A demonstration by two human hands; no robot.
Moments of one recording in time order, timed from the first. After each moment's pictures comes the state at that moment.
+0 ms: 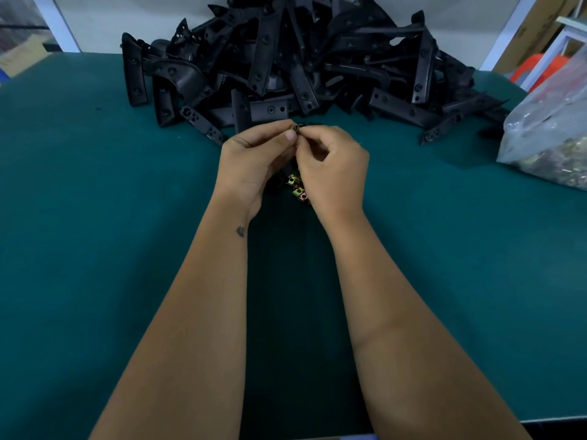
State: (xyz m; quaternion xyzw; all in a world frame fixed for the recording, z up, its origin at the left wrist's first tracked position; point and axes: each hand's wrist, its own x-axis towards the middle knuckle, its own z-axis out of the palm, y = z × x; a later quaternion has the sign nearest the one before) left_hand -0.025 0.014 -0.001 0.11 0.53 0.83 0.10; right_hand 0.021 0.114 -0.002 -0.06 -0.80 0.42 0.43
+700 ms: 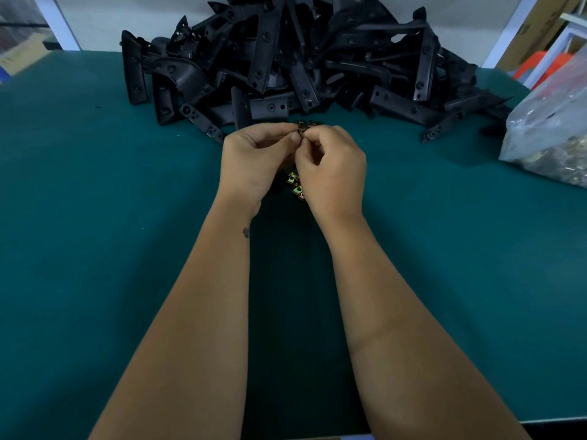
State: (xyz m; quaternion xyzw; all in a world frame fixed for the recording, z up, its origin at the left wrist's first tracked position) left_hand -0.026 0.017 -0.004 0.15 0.65 0.75 0.03; right_hand 0.021 0.115 -0.007 -0.07 -0.83 0.34 0.45
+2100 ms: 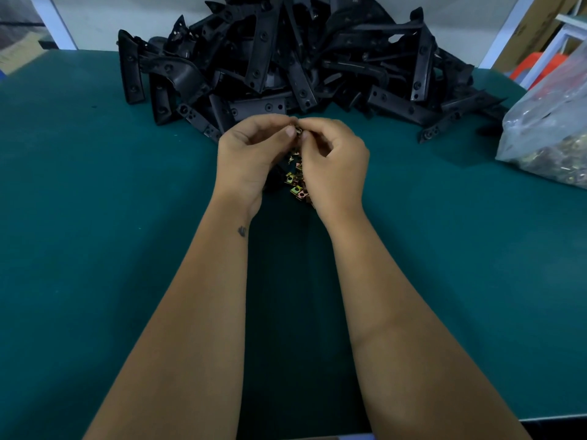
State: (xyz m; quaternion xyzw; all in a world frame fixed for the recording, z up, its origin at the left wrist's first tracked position) left_hand -0.024 0.017 -0.003 0.15 0.55 0.82 0.04; right_hand 0.021 0.115 0.001 -0.07 -0.77 0.48 0.41
